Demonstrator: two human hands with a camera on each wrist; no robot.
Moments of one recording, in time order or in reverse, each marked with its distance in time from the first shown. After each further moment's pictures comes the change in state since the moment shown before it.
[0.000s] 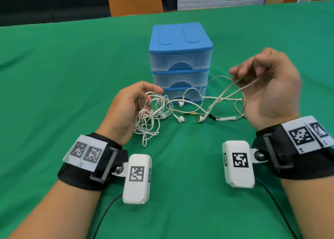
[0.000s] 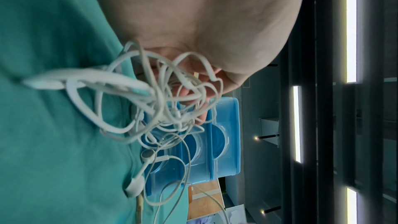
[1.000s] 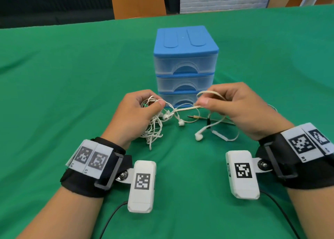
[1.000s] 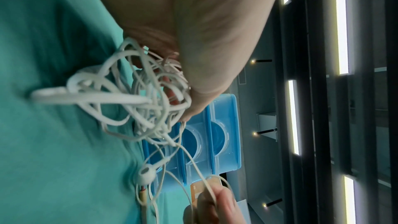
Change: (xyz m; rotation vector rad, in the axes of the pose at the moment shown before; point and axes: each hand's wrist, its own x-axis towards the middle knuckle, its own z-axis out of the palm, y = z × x) left_hand 0.007 -0.016 -0.008 0.418 0.079 0.128; right_hand -0.011 0.019 0.001 -0.748 -0.559 0.254
